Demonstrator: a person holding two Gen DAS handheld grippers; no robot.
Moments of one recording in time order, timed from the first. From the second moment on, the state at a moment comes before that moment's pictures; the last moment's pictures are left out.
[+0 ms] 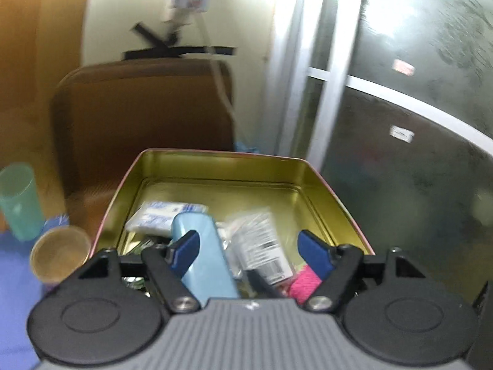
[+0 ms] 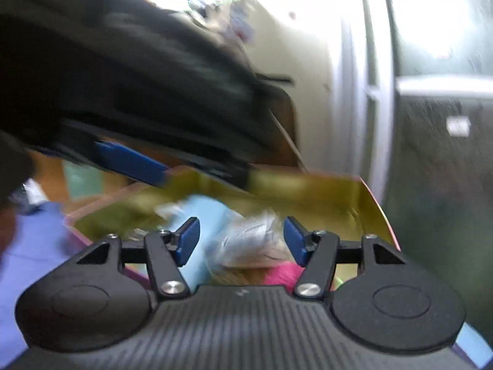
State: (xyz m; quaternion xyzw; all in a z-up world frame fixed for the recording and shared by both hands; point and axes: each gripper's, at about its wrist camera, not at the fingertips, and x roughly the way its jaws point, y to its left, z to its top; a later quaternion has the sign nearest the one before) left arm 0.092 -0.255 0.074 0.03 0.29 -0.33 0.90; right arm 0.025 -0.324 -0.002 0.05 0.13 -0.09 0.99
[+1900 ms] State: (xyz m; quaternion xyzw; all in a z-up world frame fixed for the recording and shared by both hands) left arm -0.062 -0.106 0.050 0.12 0.29 -0.13 0.94; right arm -0.133 -0.249 0.002 0.24 0.11 -0.02 0.97
